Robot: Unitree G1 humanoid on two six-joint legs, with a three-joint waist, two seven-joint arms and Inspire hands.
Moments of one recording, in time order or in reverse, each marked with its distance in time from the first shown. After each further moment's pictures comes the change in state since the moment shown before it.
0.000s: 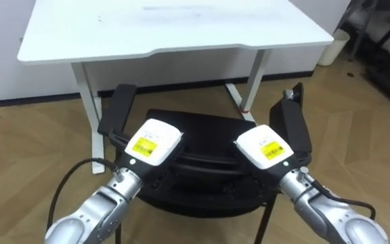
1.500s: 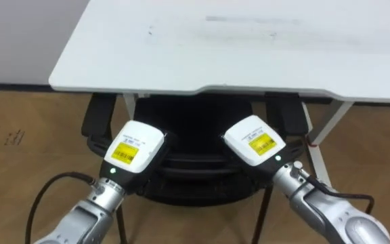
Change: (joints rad) left arm 0.156 0.057 0.070 -0.248 -0.055 0.023 -0.055; right arm 0.018 -0.073 0.159 -0.233 0.115 0.130 0.116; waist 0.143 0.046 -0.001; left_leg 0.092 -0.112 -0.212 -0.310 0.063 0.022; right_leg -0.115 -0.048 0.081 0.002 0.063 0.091
